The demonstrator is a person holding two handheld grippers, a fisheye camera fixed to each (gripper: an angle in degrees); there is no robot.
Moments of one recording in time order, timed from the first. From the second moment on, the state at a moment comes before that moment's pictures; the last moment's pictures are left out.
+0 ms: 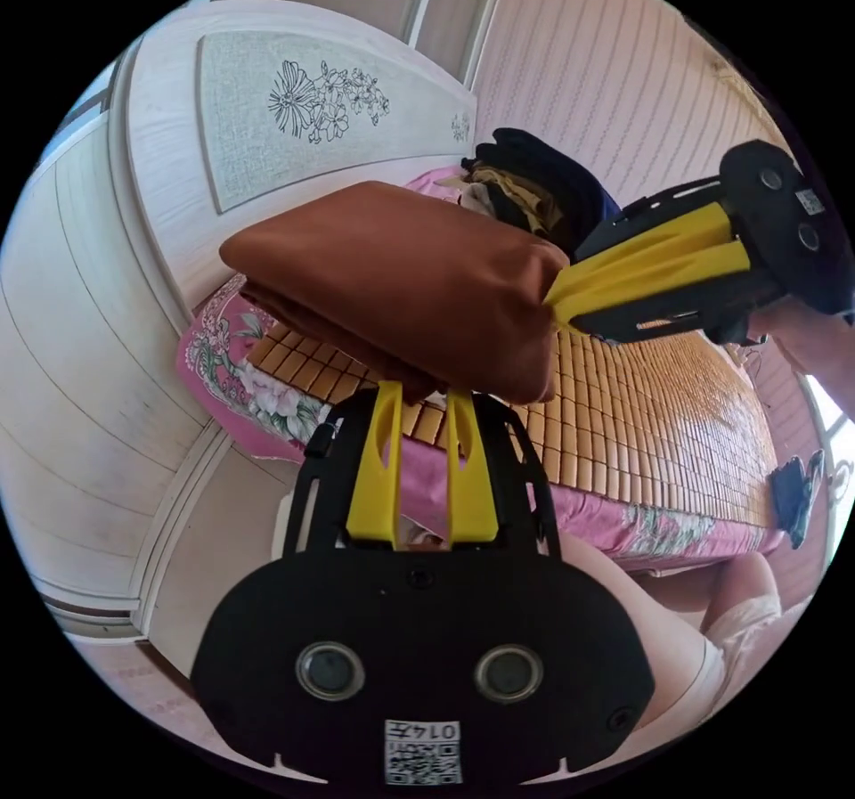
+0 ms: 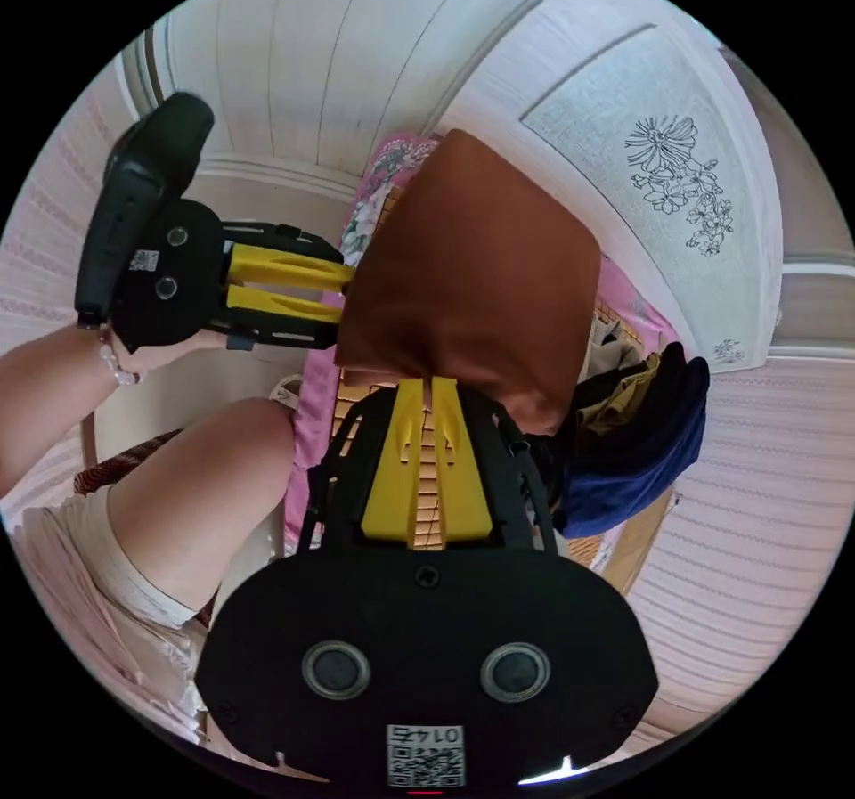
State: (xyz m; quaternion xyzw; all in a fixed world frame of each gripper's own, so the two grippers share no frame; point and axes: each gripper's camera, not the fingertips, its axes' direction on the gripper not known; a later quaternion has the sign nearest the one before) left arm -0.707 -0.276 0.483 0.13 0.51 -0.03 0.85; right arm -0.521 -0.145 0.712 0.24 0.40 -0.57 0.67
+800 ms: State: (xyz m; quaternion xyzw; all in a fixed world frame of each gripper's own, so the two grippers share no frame) left arm -0.862 -0.148 0.308 0.29 0.65 -0.02 0.70; right arm -0.084 -0.102 0.547 0.41 0.01 -0.19 0.89
